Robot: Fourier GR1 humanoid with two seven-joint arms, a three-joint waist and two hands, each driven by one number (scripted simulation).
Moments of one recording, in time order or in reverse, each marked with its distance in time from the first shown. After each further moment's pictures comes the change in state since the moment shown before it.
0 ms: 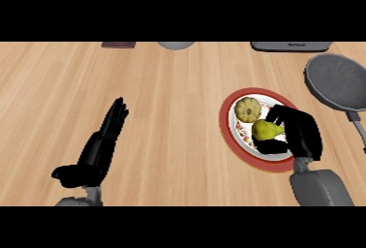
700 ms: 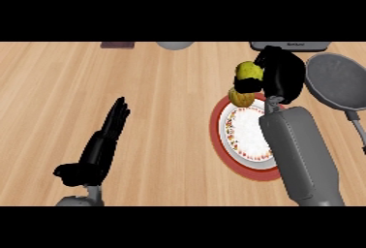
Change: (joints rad) left arm -0.007 -0.005 0.000 0.003 -0.004 -0.005 0.011; right arm -0.472 0.091 -0.049 0.181 0.256 -0.030 0.456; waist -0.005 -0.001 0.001
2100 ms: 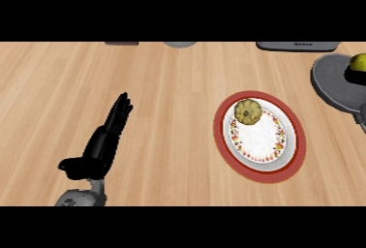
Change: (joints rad) left arm -0.045 -0.006 0.012 0.040 -0.003 -0.011 -0.021; right arm -0.094 -0.414 -0.484 0.661 -0.289 -0.631 -0.531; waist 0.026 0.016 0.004
